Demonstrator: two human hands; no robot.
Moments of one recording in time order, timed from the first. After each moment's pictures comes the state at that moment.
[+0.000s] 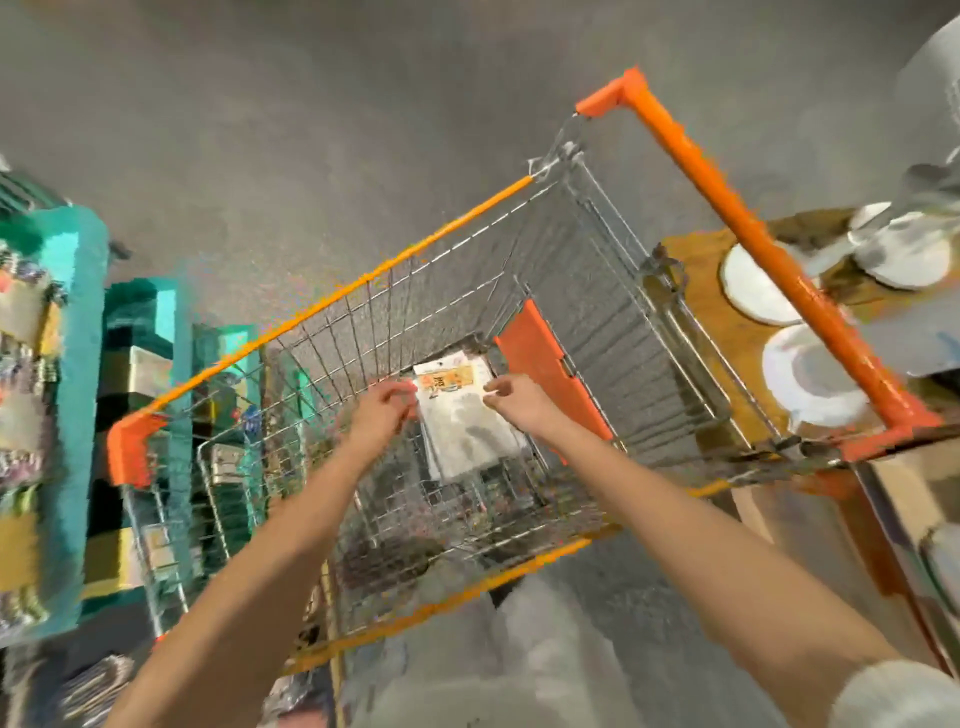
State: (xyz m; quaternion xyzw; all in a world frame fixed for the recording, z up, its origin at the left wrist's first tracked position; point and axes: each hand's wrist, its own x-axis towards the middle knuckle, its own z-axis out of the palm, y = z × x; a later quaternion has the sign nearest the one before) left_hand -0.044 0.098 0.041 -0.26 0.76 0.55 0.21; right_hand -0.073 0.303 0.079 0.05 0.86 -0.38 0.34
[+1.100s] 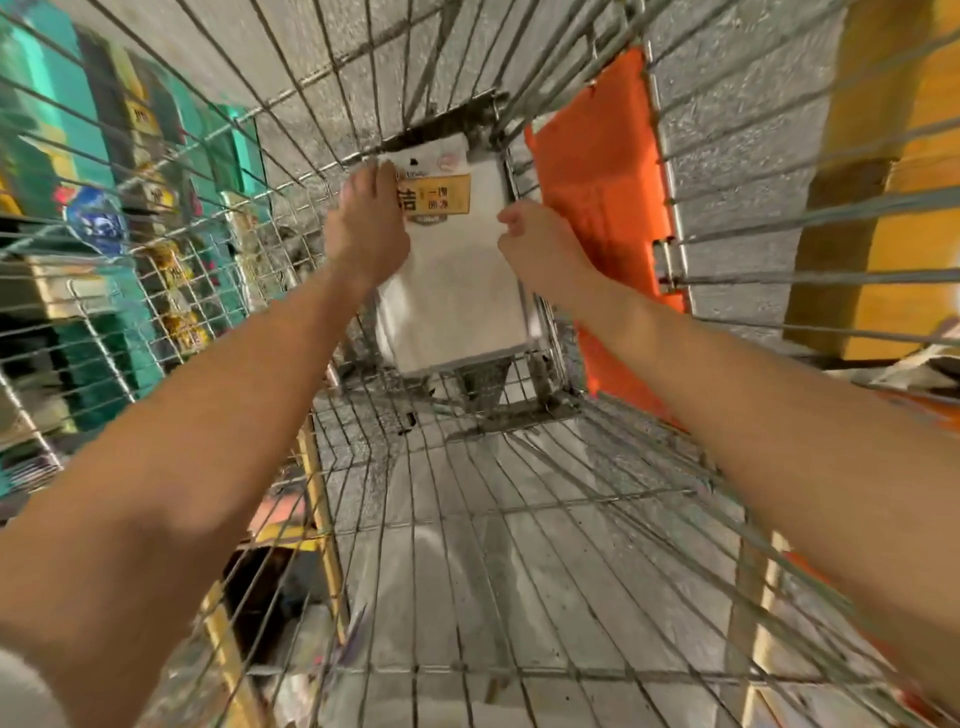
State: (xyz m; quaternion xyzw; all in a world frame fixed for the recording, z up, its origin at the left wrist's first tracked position) left_hand -0.142 0.126 -0.210 -0.11 0.96 0.10 0.24; right_hand -0.169 0.324 -0.166 0.07 0.82 -0.38 0.43
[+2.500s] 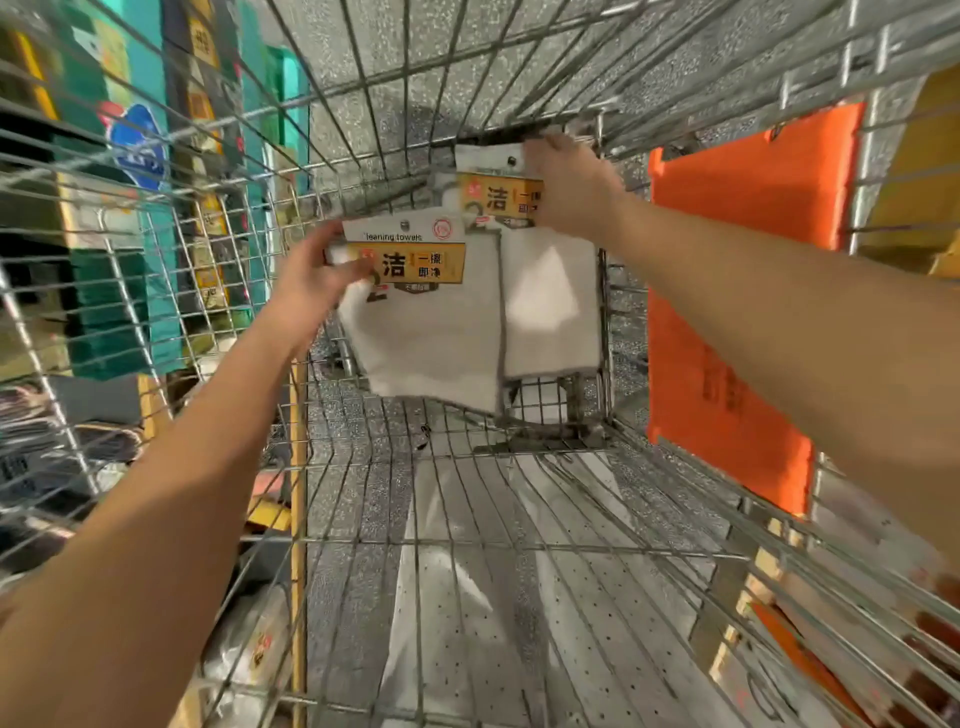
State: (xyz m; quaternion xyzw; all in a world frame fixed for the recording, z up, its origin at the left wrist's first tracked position) left_hand -0.042 0.022 -0.177 -0.42 0.67 0.57 0.21; right_hand -0.229 0.237 -0.218 -0.27 0.90 -0.03 0.35
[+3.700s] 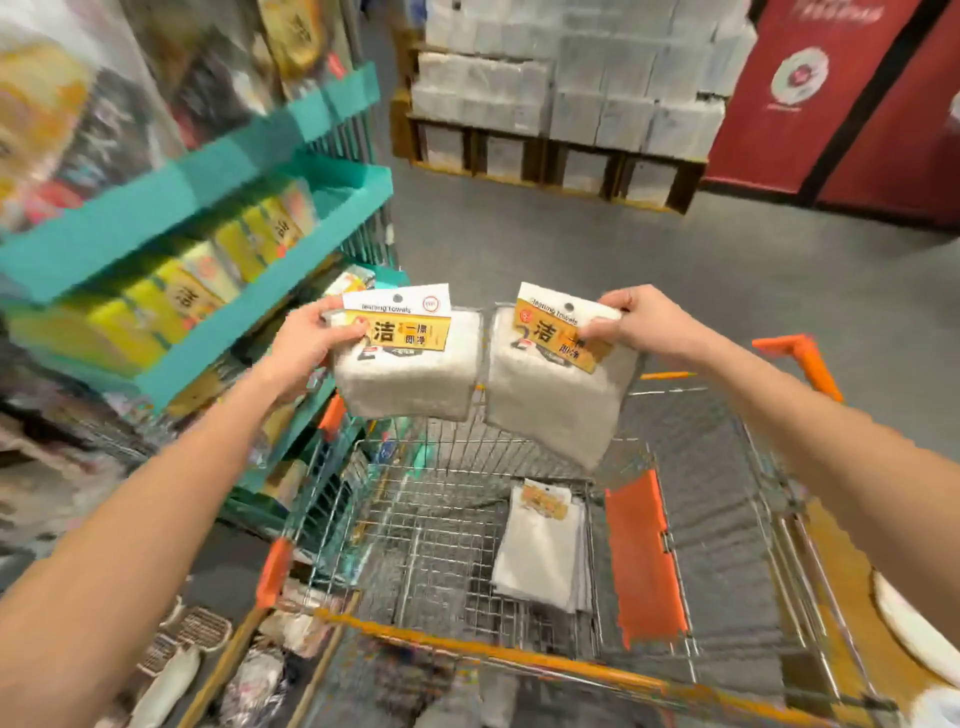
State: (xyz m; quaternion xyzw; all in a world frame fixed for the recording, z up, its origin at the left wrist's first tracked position) left_hand 0.068 -0.071 0.292 -0.29 0.73 0.59 -0.17; right_hand -0.150 0.241 0.342 -0.30 0.87 -0.33 0.20
